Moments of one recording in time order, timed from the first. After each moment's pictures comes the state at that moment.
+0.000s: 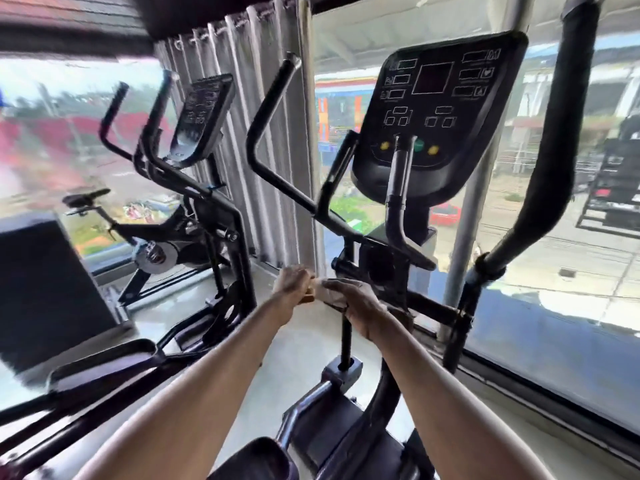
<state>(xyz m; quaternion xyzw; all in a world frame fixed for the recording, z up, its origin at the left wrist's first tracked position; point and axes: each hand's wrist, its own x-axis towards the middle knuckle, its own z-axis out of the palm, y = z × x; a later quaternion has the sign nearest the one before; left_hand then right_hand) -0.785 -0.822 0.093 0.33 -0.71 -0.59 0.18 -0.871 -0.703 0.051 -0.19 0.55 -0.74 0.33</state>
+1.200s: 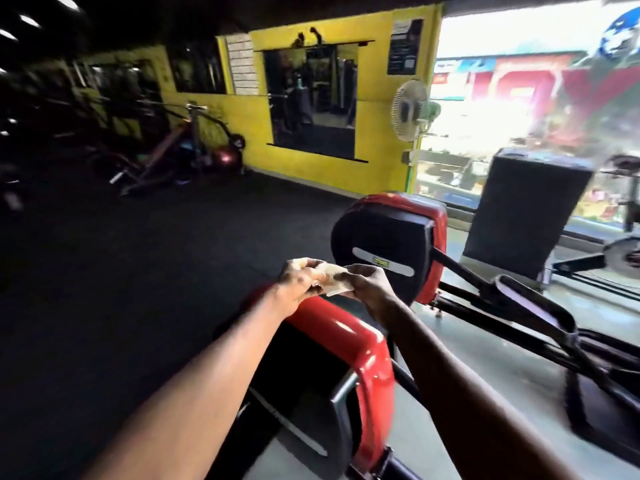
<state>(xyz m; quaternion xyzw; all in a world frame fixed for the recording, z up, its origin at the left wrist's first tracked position) 0.019 -0.701 0.066 0.65 -0.29 -0.39 0.58 -0.112 -0.796 0.032 -0.59 0.32 -0.31 0.67</state>
